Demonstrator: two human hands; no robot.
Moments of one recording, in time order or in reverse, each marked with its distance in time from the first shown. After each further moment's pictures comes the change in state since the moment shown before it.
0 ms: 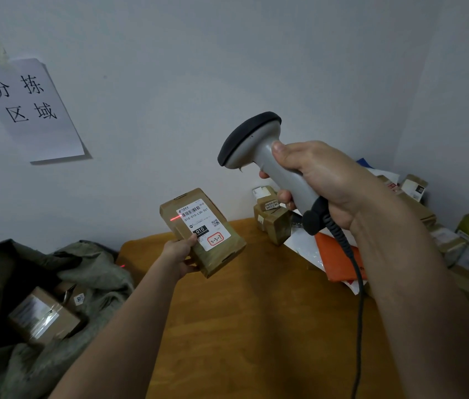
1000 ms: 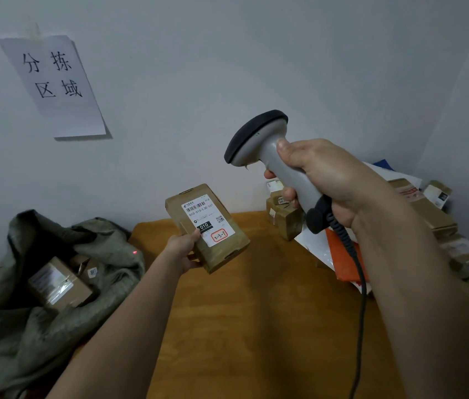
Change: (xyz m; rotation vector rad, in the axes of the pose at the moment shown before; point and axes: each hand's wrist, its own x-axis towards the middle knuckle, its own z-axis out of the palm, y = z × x) left_hand 0.003 -0.018 -0.019 -0.023 0.021 -0.029; right_hand 0.003 0.001 0.017 -0.015 -0.041 0.016
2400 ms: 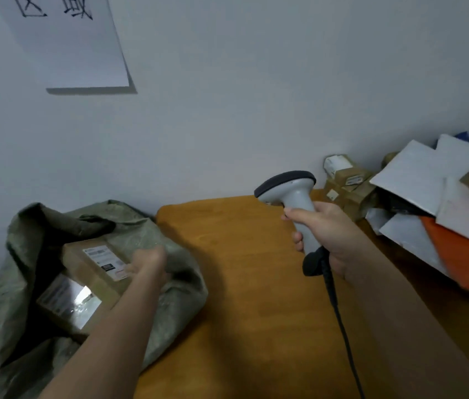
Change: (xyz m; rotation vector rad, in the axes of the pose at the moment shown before) left_hand 0.227 0.003 -0.242 0.321 0.507 -0.209; right_hand 0.166 0.126 0.244 0.177 0.157 0.422
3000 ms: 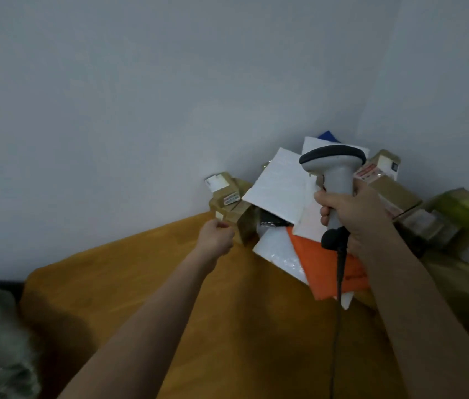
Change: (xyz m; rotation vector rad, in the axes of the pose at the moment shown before) left_hand -0.320 0.095 0.314 0.178 -0.735 0.601; right_hand 0.039 -0.013 -0.355 0.221 0.544 -0.175
